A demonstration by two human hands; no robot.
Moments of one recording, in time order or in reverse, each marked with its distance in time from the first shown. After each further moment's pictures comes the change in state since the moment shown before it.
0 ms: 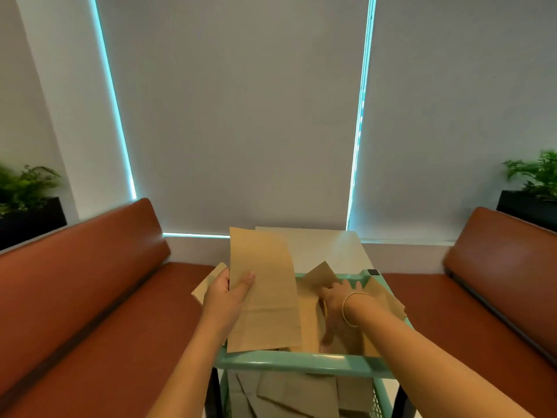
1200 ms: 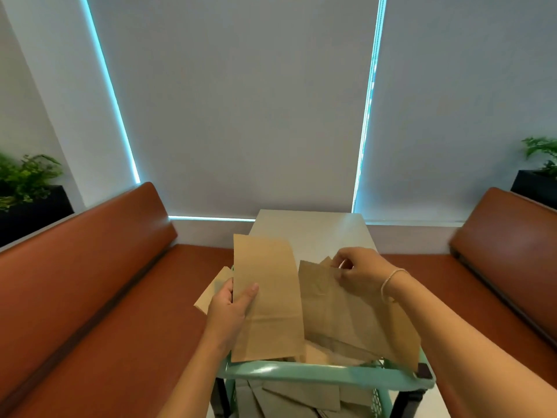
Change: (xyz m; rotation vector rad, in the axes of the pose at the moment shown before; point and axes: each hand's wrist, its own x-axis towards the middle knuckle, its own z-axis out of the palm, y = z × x) left_hand -0.009 0.018 0.007 0.006 0.024 -0.128; right_hand -0.031 0.039 -0.062 0.675 0.296 -0.147
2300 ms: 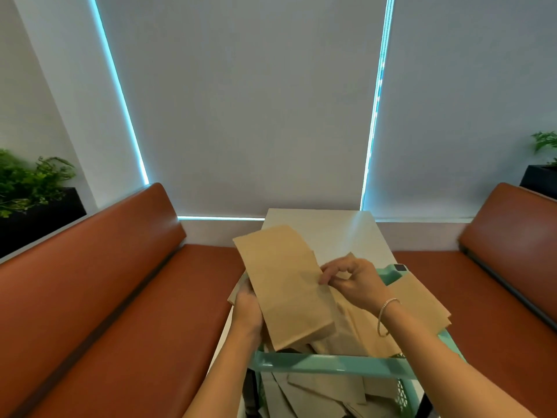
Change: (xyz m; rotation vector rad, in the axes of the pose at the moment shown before) left_hand 0.009 0.003 -0.009 -0.310 0.060 -0.119; right_hand -0.012 -0.036 0.060 0.328 0.211 -0.225
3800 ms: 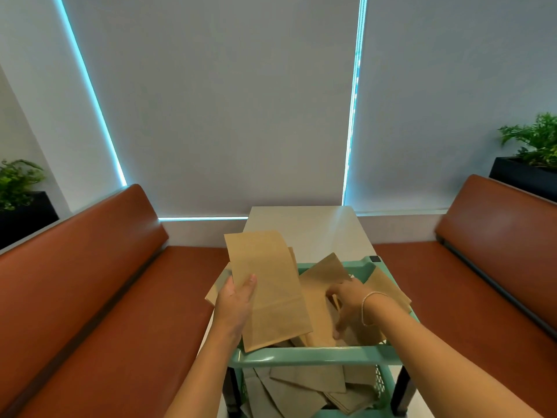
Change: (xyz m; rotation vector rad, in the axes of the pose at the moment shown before) left_hand 0.007 -0.015 -0.002 0.186 -0.060 0.016; right_hand -0.007 0.048 -0.009 -0.665 -0.563 0.436
